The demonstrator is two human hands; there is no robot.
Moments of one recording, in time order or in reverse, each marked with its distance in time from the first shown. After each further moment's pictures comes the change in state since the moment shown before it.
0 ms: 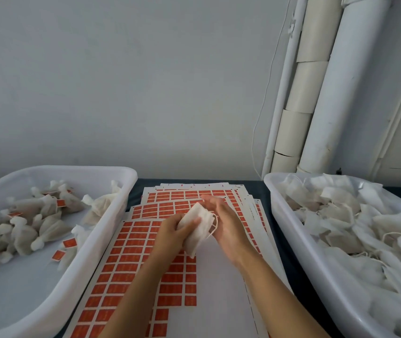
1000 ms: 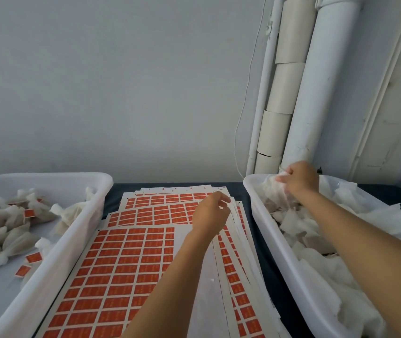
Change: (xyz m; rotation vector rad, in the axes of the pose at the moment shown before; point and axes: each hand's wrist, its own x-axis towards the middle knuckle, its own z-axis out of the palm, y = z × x) left_hand 0.057 0.067 0.108 0.297 -0.108 0.037; right_hand 0.063 -0.113 -0.182 -1.200 0.680 -0.066
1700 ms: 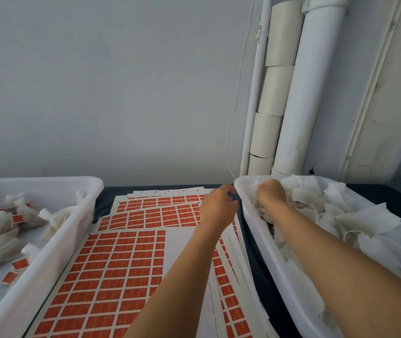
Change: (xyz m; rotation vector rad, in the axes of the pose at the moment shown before) left_hand 0.002 0.045 0.014 0.110 -0.006 0.054; right_hand -0.016 -0.010 0.042 0.125 -0.138 0.306
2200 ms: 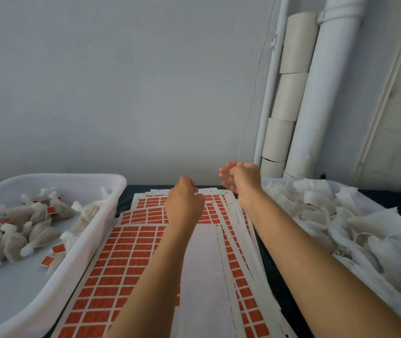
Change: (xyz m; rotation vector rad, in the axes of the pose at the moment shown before) left_hand -0.034 -0.045 -0.087 0.088 0.315 -0.214; right_hand -0.108 -0.090 0.008 0.812 -0.212 -0.105
